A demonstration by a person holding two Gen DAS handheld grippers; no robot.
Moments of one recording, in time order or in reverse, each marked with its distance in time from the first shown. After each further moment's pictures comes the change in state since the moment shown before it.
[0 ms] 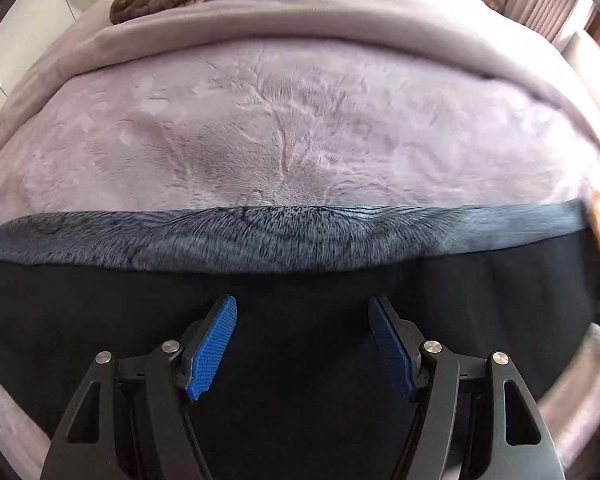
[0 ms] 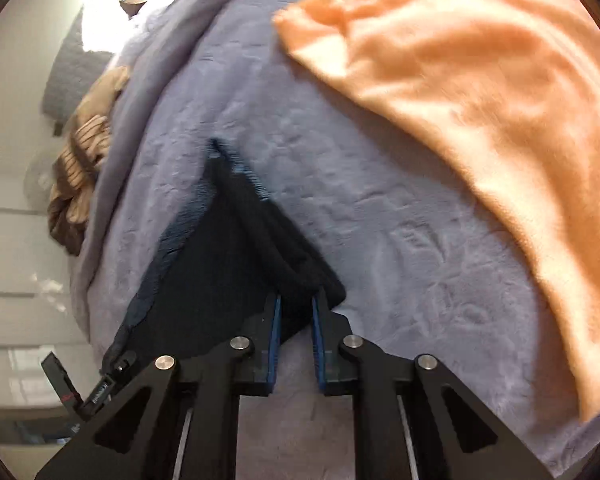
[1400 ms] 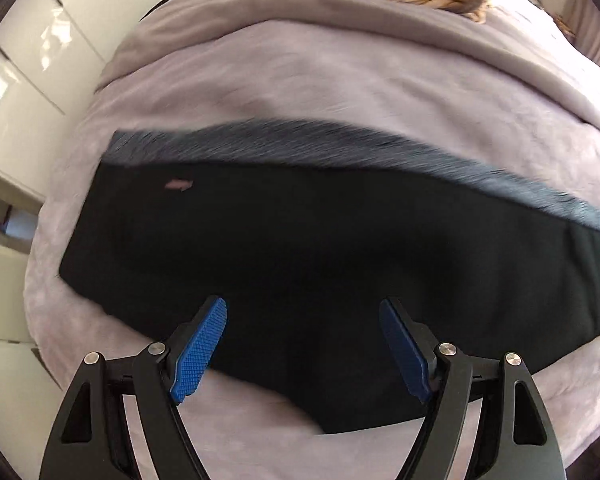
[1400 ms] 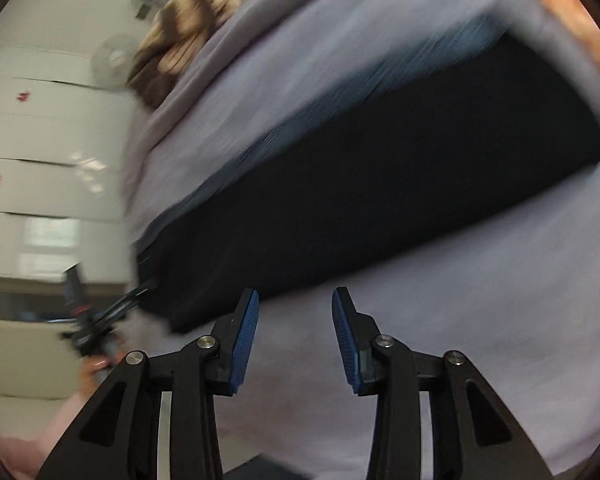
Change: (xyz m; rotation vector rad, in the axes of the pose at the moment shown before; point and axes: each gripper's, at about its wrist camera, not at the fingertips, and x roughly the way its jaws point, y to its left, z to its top) left arm -0.067 0.221 -0.067 -0.163 0.045 0.163; right arm 0.053 0.161 -0.184 -0.322 0.353 0.268
